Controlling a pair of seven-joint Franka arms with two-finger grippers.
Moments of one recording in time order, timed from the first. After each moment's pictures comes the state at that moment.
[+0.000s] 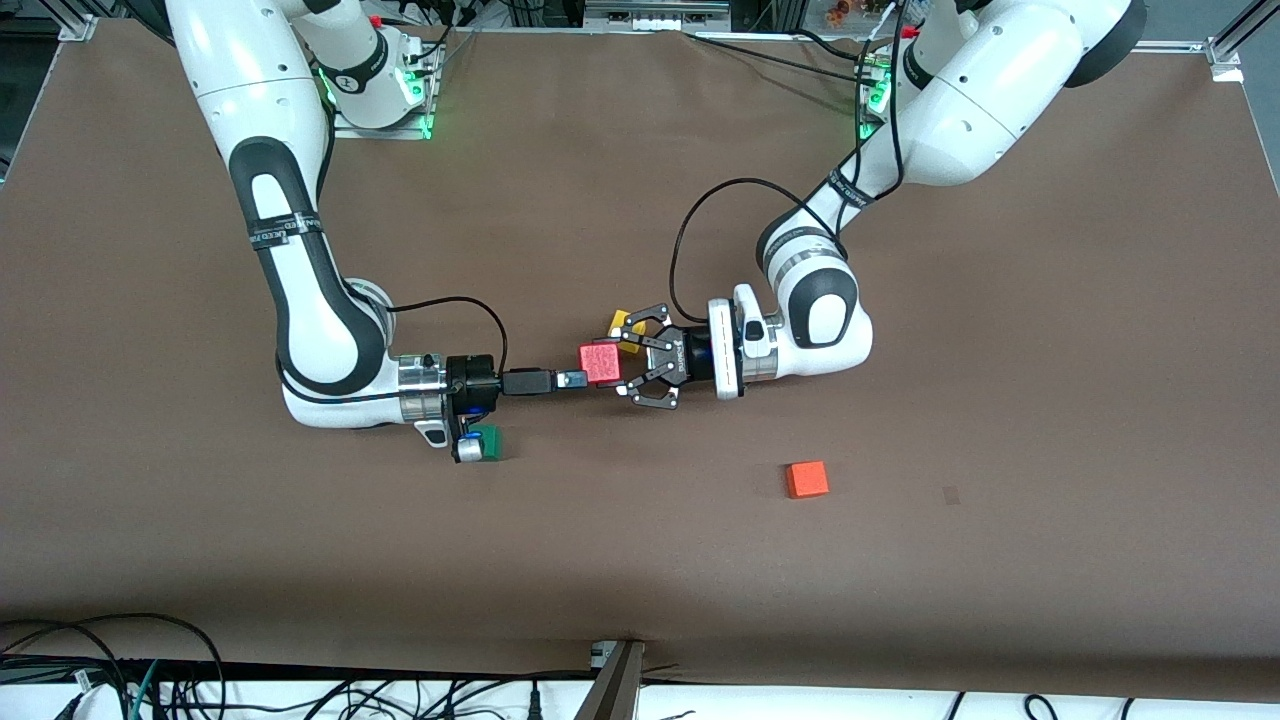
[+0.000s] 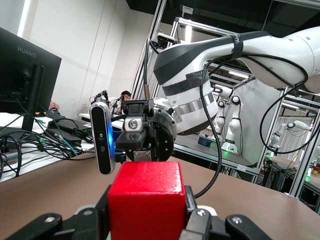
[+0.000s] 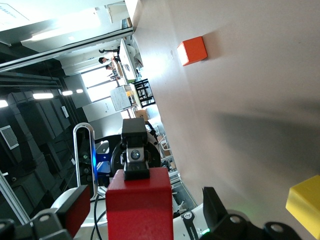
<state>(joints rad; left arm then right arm) -0.15 0.81 -0.47 -1.60 -1.89 2.20 2.29 0.36 0.75 -0.06 -1.51 1.55 1.80 -0.34</state>
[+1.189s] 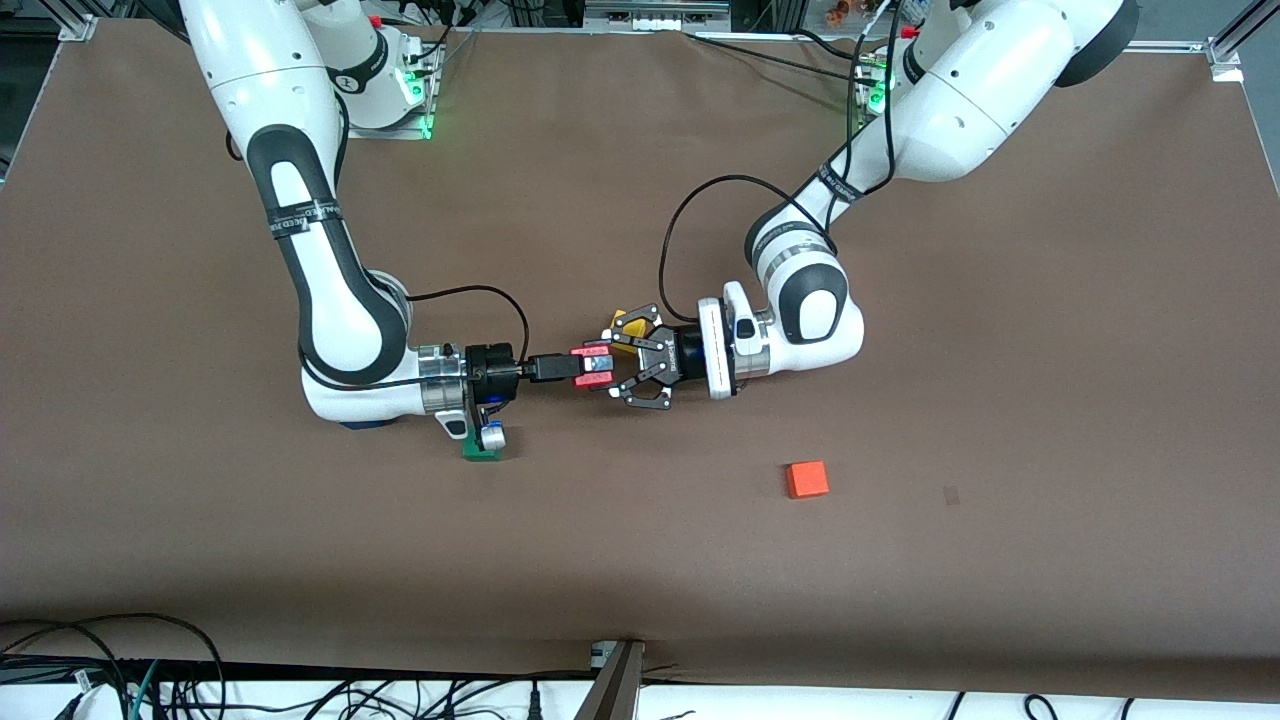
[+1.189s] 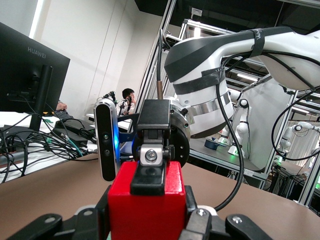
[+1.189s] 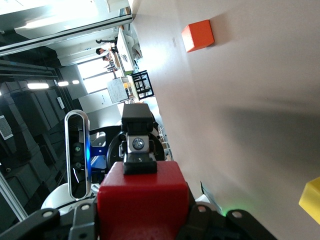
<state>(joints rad) -0.17 0.82 -0.47 -1.58 -1.94 2.24 2.29 0.40 0.73 -0.07 -1.51 1.55 1.80 -0.34</state>
